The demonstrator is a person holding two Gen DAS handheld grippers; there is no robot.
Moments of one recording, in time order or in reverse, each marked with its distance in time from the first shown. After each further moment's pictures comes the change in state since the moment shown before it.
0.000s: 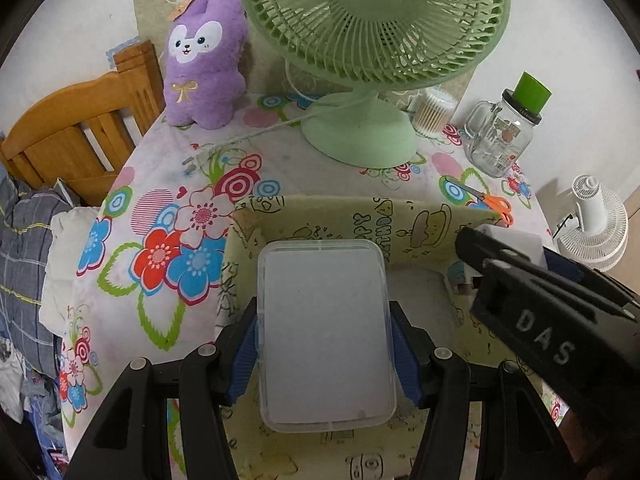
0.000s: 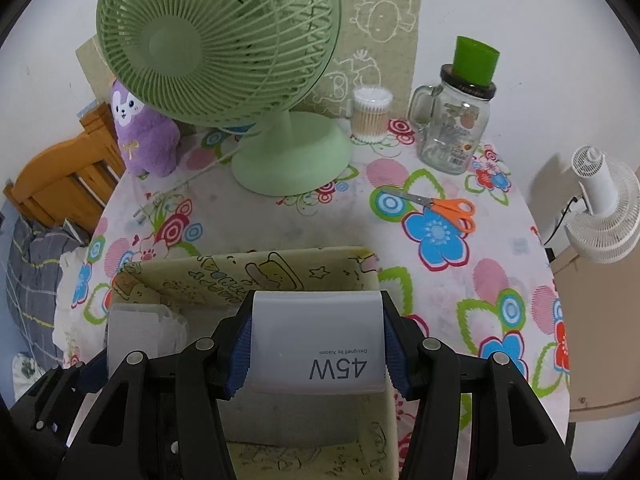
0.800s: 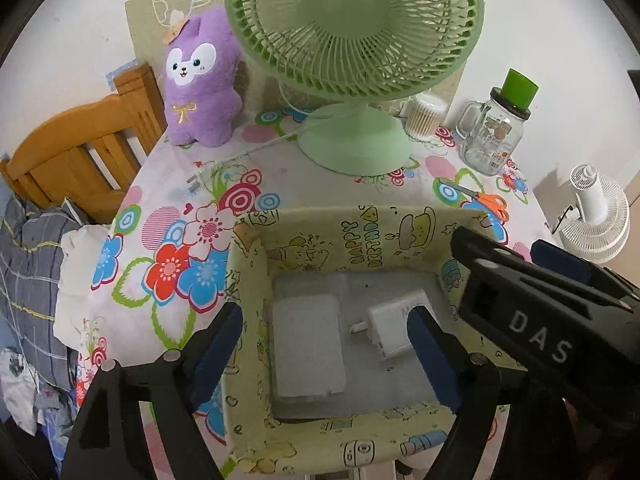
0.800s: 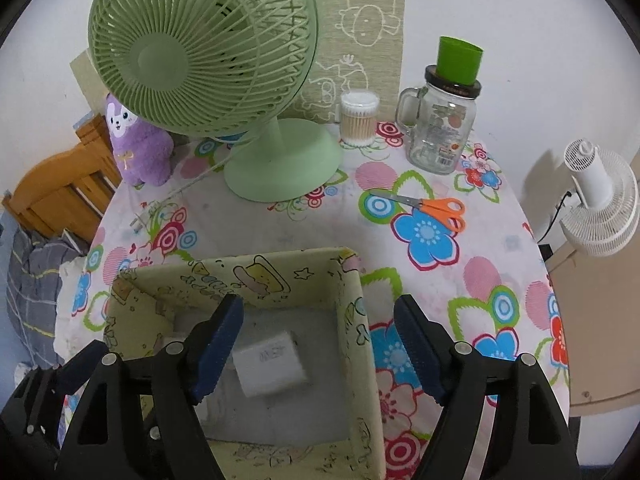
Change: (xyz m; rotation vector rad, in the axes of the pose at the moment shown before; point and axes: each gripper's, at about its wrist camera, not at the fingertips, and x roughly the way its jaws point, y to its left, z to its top) left arm -0.020 -0.010 -0.002 0.058 -0.031 0.035; right arm -0.017 -0.013 -0.005 0.046 -0.032 0.008
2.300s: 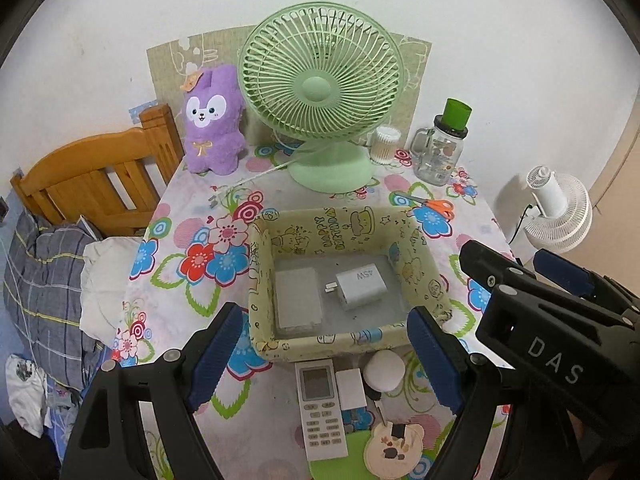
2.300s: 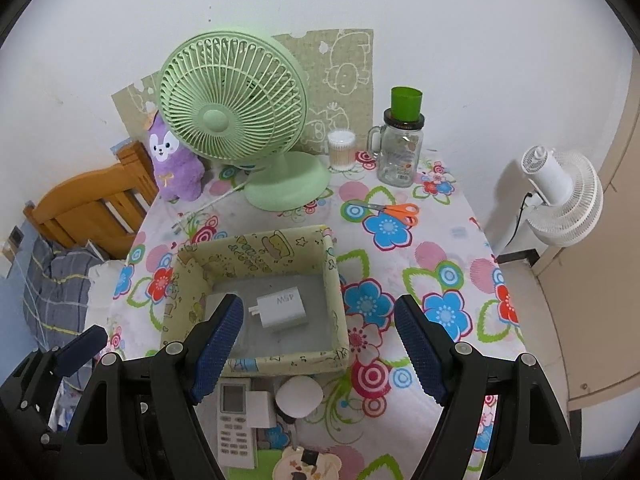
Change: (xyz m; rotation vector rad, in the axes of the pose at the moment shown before) left arm -0.116 -0.012 -0.044 0.039 -0.100 -0.030; right arm -0.132 -0.012 -0.049 0.016 -0.107 0.005
